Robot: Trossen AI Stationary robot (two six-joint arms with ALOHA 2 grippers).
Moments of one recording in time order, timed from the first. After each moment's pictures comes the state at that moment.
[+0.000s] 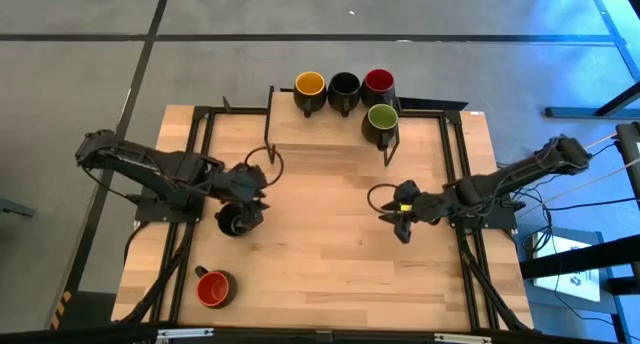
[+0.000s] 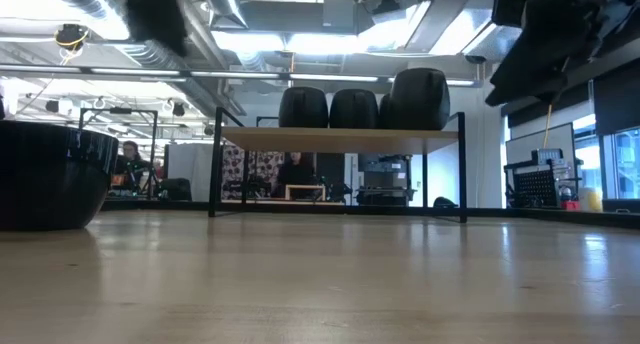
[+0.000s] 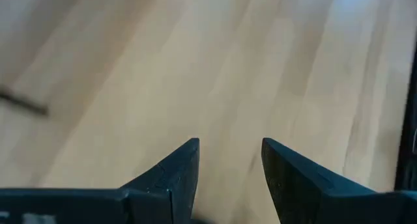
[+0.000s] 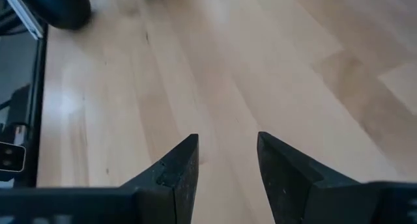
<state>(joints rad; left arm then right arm) -0.23 1.13 1.04 -0.84 -0.22 -0.63 0.35 1.00 0.61 -0.34 0.30 0.71</state>
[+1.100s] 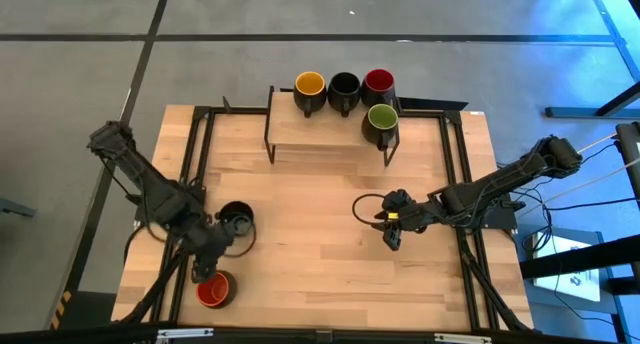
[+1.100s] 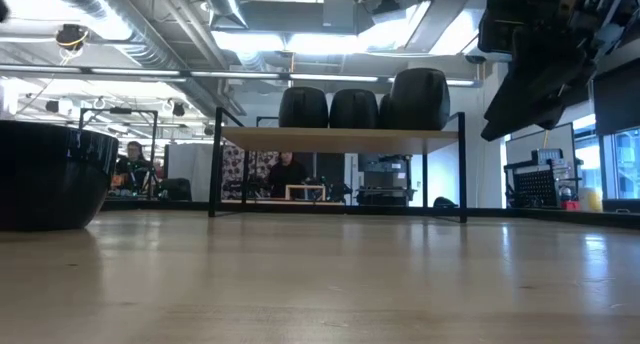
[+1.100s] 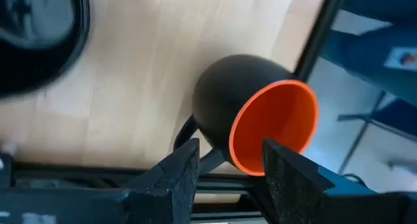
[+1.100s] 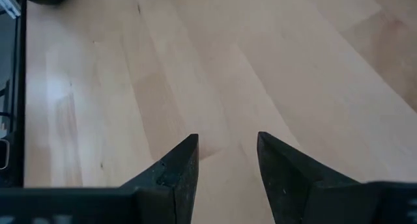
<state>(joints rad) -0.71 1.17 1.01 -1.06 0.20 -1.09 0.37 1.19 0.61 -0.23 0.25 0.78</state>
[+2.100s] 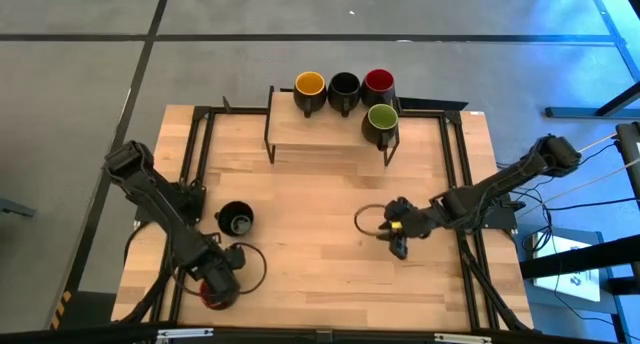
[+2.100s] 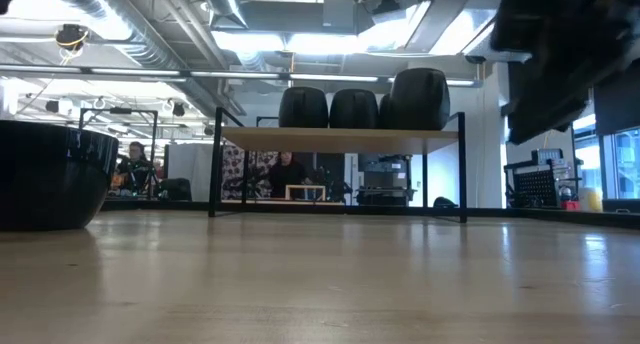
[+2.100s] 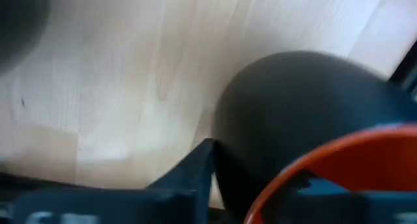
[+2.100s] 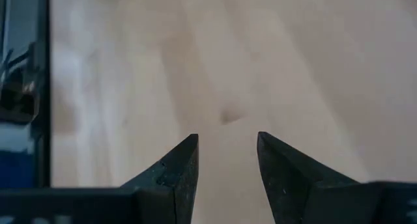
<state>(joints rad) -0.84 1.52 1.01 -0.95 0.11 -1.17 0.42 1.19 0.61 -0.26 0.17 0.77</state>
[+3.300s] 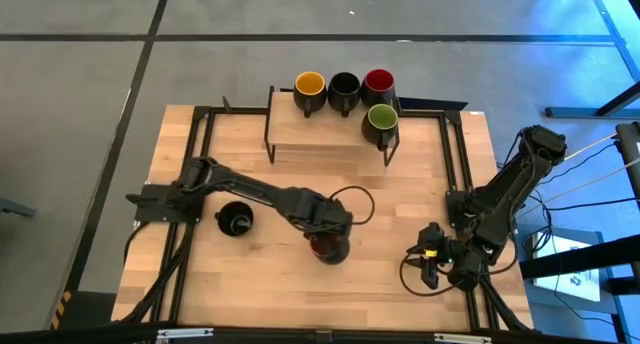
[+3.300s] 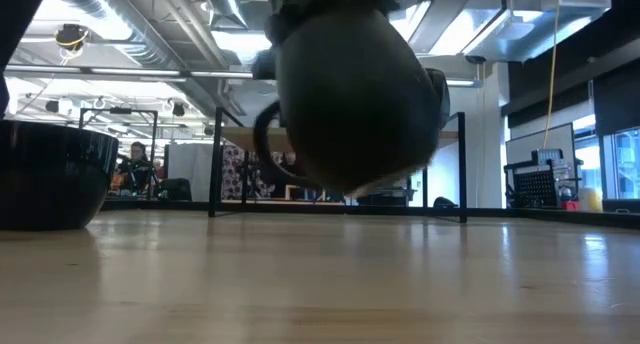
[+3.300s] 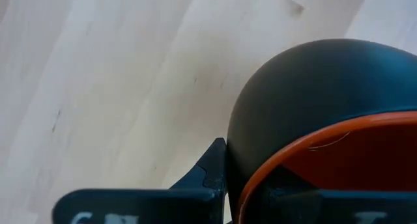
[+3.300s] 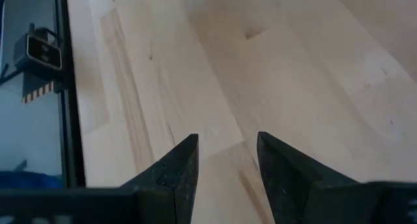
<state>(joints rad) -0.23 2.06 1.80 -1.03 -0.11 -0.69 1.00 1.19 0.61 -0.47 0.57 1.34</state>
